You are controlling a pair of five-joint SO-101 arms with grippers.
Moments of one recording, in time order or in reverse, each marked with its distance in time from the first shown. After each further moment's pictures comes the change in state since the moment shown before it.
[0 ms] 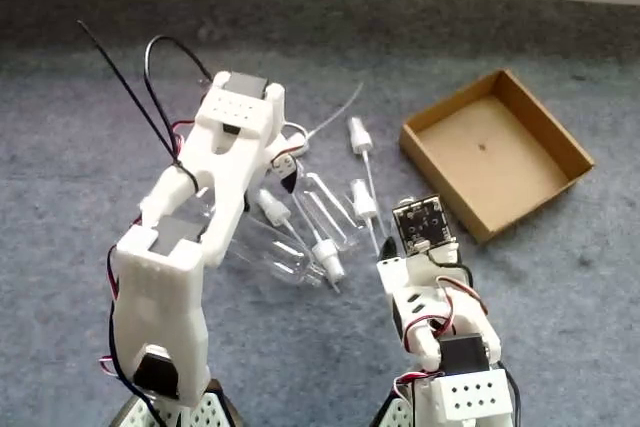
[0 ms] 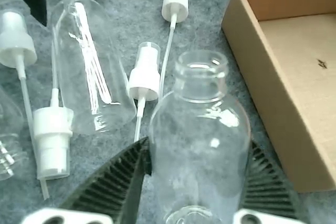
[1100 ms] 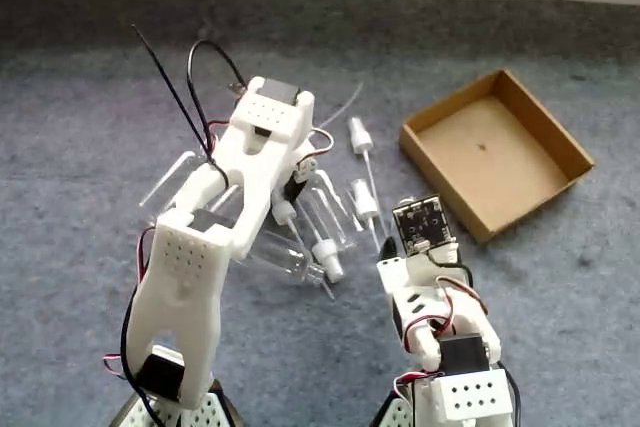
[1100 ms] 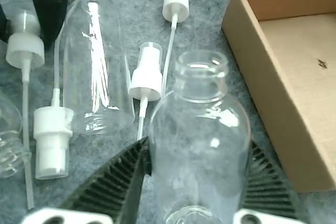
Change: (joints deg) left arm 4.2 16.2 -15.3 0.7 2.5; right arm 0.0 0.0 0.0 0.0 0.0
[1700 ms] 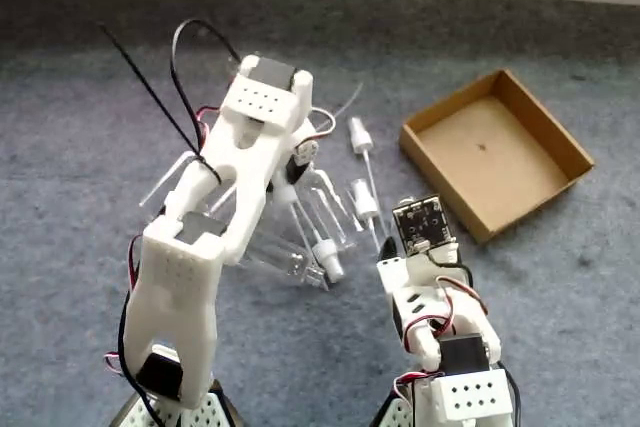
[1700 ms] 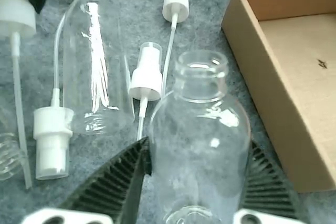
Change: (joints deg) left arm 0.3 -9.6 -3.5 6.1 -3.2; right arm 0.0 0.0 0.0 0.0 0.0
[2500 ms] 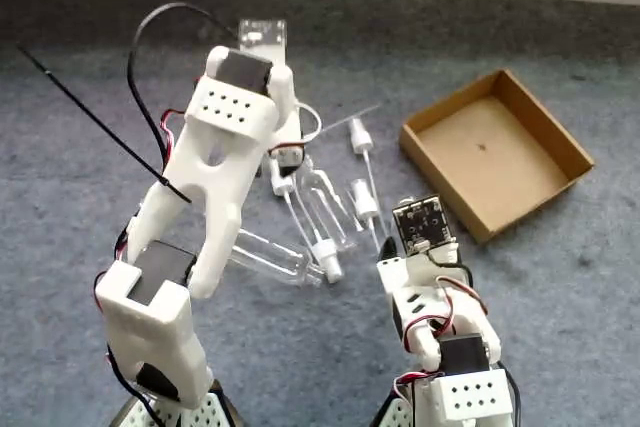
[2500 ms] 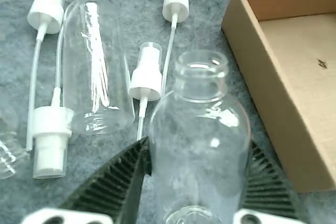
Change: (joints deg) left arm 0.0 -21.3 14.0 0.3 -22.3; right arm 0.0 0.0 0.0 0.0 0.0
